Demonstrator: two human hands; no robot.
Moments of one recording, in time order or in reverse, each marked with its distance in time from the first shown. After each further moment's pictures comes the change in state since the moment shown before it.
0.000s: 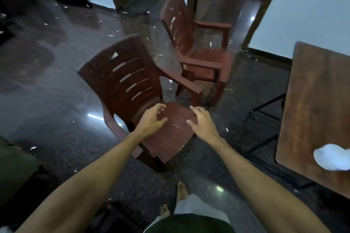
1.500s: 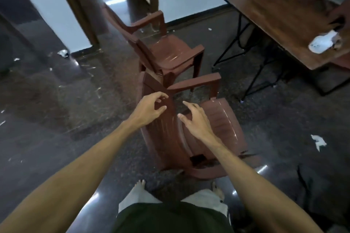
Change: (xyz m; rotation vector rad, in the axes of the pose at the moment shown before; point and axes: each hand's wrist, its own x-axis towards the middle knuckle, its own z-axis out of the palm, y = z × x) left_hand 0.409 -0.241 -0.306 0.089 -0.631 0.893; right_hand 0.329 -0.357 0.240 0.239 0.646 0.737
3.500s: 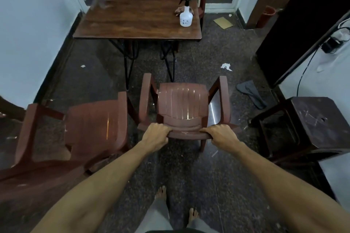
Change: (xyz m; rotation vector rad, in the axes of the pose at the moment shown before) left_hand 0.306 -0.017 0.026 0.715 -0.747 1.069; right_hand 0.082 -0.018 -0.019 -0.516 0.181 0.696
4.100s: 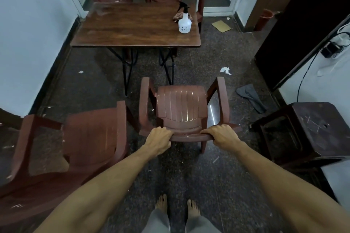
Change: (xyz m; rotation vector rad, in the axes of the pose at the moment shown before) left_hand 0.032 -0.009 -0.018 0.013 -0.018 -0.039; right_hand 0.043 0.023 -0.011 -0.012 0.024 -0.016
